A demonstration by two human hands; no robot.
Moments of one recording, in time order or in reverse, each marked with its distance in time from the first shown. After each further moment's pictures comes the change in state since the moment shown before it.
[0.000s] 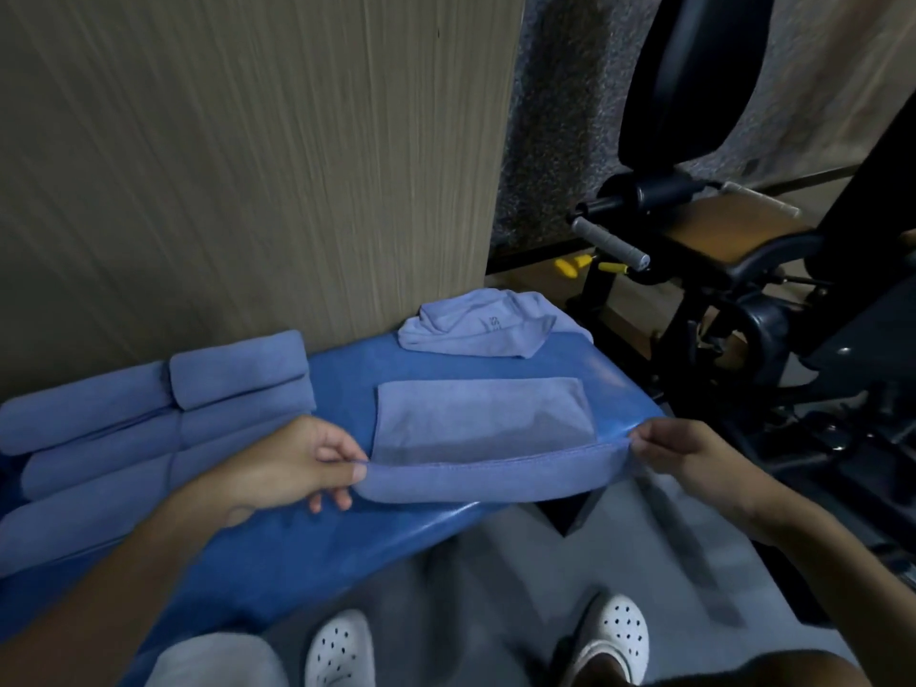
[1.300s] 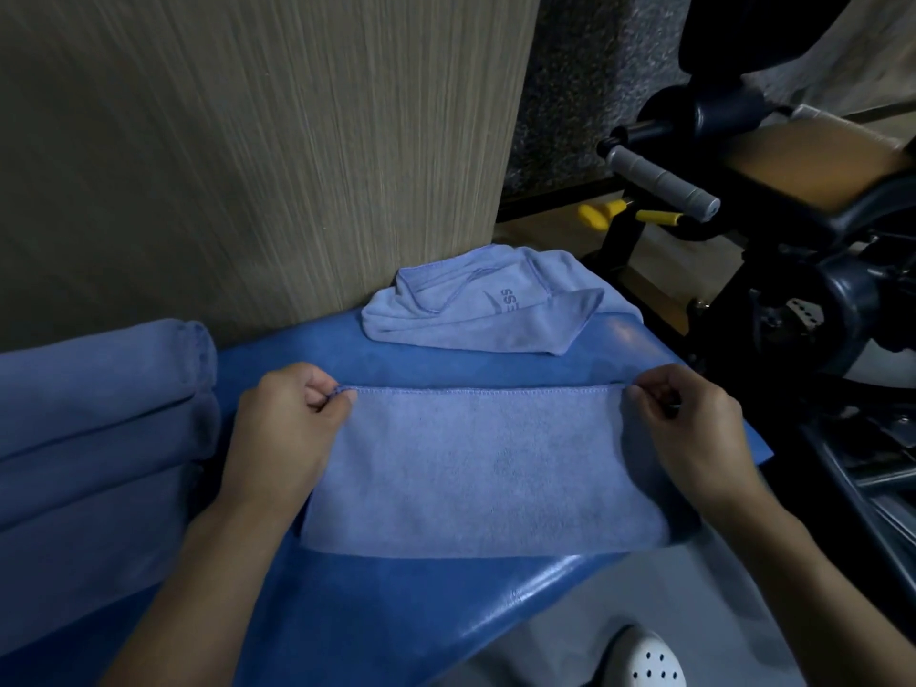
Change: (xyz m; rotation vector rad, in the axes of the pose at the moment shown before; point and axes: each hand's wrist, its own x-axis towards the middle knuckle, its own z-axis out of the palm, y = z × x) left_hand 0.177 -0.034 0.030 0.128 0.743 0.045; right_hand 0.149 0.057 0.057 -0.303 0.503 0.023
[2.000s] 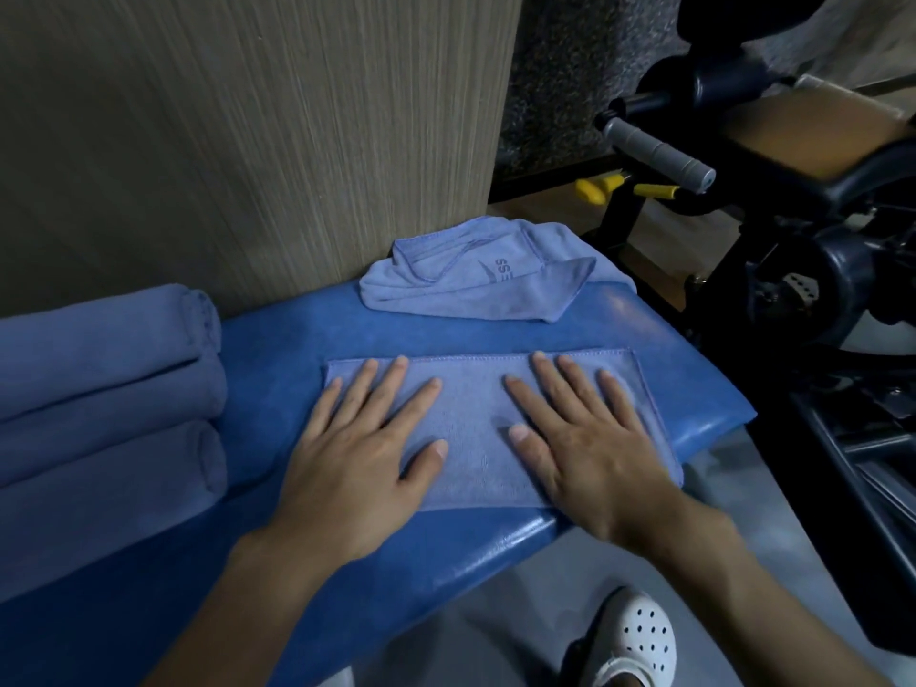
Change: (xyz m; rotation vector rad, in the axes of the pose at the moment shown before) left_hand -0.067 -0.005 0.020 0.615 -0.366 0.490; right_hand -0.063 -0.022 0.032 -0.631 -0.389 -0.486
